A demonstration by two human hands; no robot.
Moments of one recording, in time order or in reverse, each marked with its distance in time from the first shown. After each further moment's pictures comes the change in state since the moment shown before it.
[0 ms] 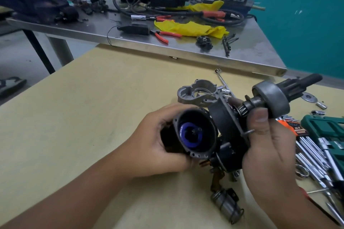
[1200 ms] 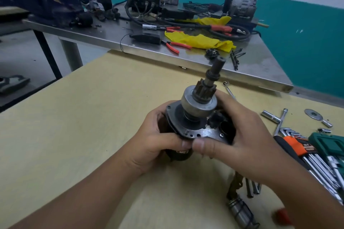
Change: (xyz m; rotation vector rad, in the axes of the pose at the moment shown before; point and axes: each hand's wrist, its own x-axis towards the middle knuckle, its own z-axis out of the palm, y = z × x) left_hand 0.004 -0.024 -0.022 -0.577 0.096 -0.090; right_hand 0.048 -0.036 0.027 -0.375 -0.620 -0.182
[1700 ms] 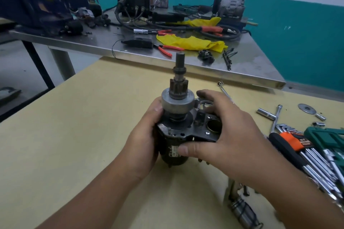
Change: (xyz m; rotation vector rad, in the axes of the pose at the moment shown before) left_hand 0.001 0.004 0.003 -0.142 0.188 -0.041; right_hand 0.005 -0.015 0.014 -0.089 0.060 0.276
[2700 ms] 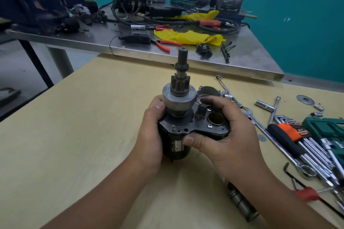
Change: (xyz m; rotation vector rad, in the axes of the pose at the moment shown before) left_hand -0.001 -0.015 0.014 -0.064 0.167 0.032; right_hand -0.016 0.019 0.028 0.341 0.312 -0.160
